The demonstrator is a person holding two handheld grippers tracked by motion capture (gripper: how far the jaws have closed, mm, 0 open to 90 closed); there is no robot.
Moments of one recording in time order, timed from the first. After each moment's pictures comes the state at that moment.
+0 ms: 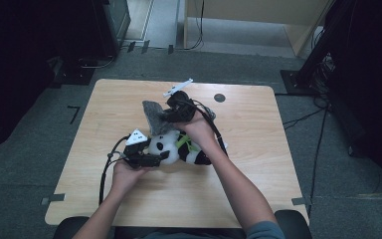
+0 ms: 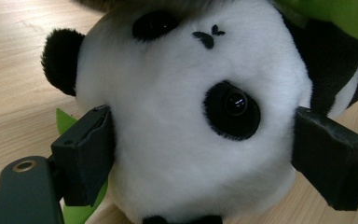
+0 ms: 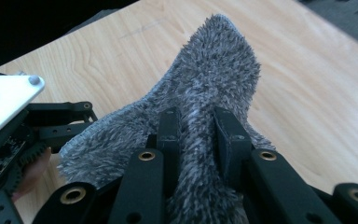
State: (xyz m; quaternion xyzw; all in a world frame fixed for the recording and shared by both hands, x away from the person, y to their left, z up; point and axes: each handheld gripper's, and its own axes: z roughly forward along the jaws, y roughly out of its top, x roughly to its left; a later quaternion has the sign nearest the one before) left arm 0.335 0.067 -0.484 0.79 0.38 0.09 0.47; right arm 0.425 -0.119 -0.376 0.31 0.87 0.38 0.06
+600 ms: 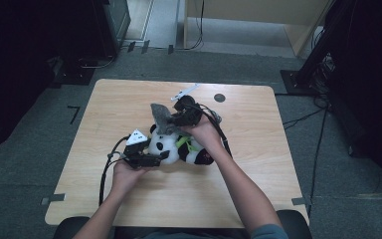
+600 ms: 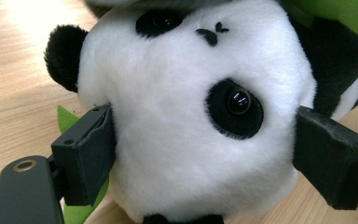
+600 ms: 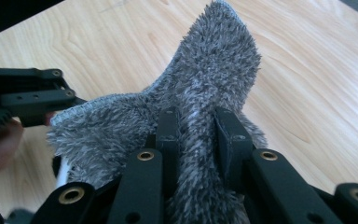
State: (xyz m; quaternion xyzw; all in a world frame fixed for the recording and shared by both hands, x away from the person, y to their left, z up) left arm 0.335 0.067 -0.485 0.79 0.39 0.09 0.47; right arm 0.426 -0.140 -0.395 0.32 0.87 0.36 0.06
